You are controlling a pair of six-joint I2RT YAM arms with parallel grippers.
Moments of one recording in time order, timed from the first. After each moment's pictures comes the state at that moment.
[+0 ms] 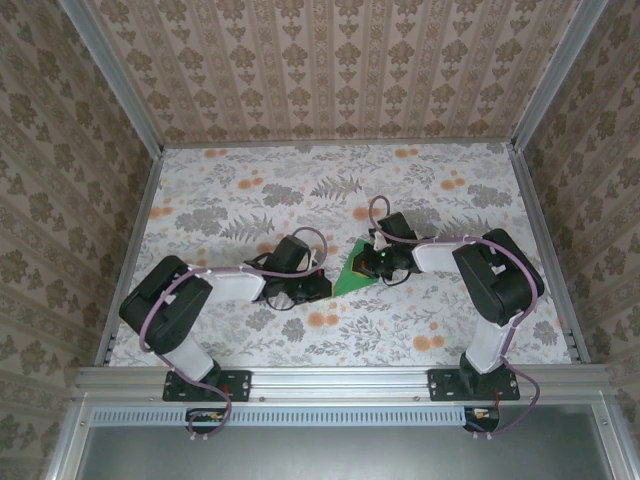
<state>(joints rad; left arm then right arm) -0.76 1.61 0.66 0.04 0.51 -0.83 0.43 1.80 0.83 -0.02 -0.52 0.79</state>
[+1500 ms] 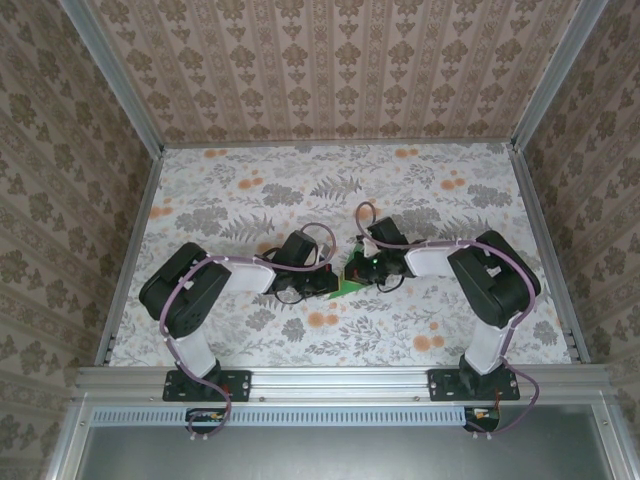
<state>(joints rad) -0.76 1.75 0.73 0.10 0.52 -0.81 0.48 1.80 0.83 -0.04 -0.54 0.70</state>
